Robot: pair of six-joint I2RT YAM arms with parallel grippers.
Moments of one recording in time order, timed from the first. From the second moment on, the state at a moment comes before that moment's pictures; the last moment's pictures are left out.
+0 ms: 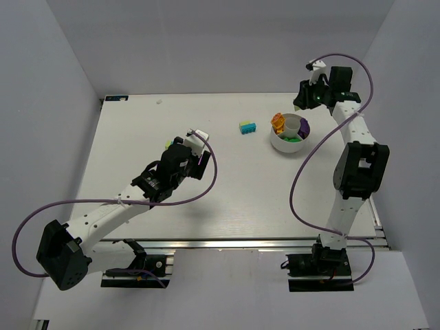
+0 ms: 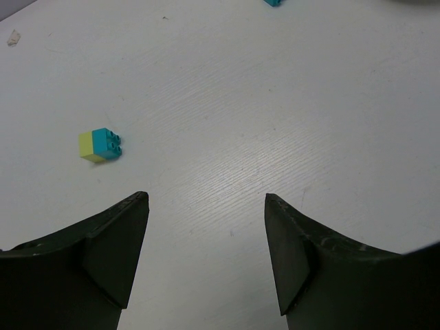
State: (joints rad) left arm -0.73 1.15 0.85 -0.13 -0.32 0.05; right arm -0.05 2.01 1.84 -0.42 -0.54 -0.30
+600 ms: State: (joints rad) left arm -0.73 1.16 0.85 -0.13 -0.32 0.05; right arm -0.06 2.13 1.87 -0.32 -0.48 -0.17
